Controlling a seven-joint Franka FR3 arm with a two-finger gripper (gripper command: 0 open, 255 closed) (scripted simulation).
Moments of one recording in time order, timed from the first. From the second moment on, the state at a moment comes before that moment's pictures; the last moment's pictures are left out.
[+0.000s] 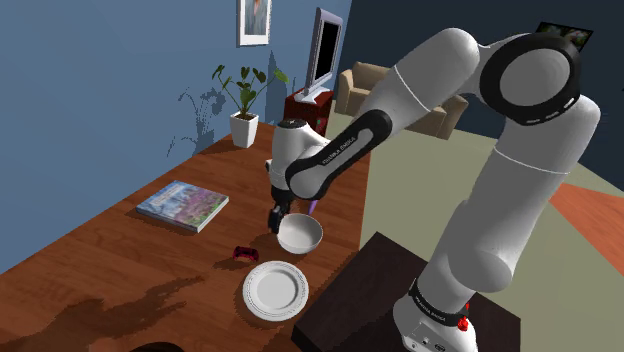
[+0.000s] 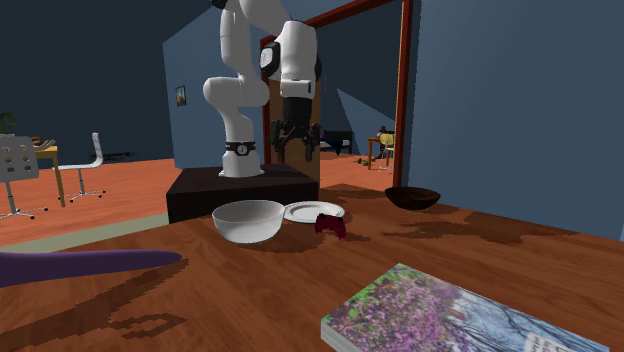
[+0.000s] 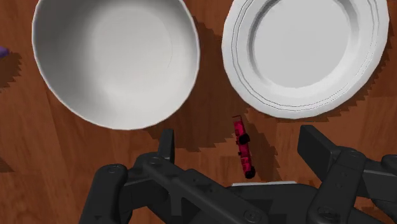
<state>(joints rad) 0.13 0.05 0.10 -2.49 -0.12 2.54 -0.06</state>
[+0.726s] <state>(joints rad) 0.21 0.45 0.08 -2.26 -0.27 2.73 0.05</state>
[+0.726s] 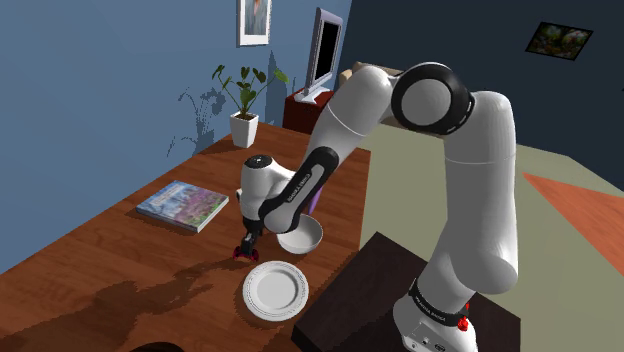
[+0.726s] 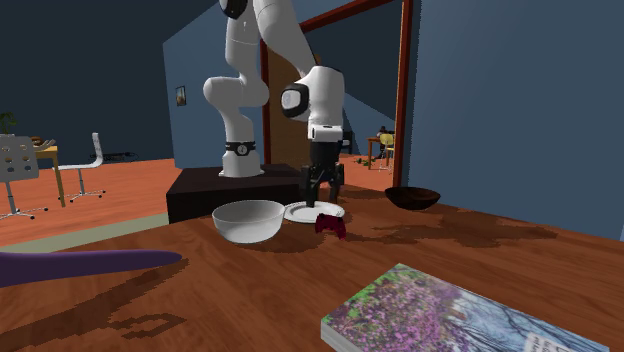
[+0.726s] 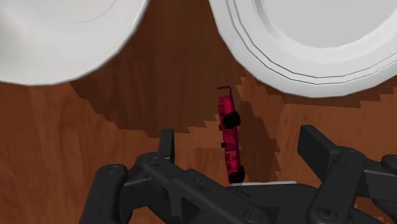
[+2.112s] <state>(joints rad) 0.23 0.54 0.05 -2.23 -0.29 2.80 0.07</state>
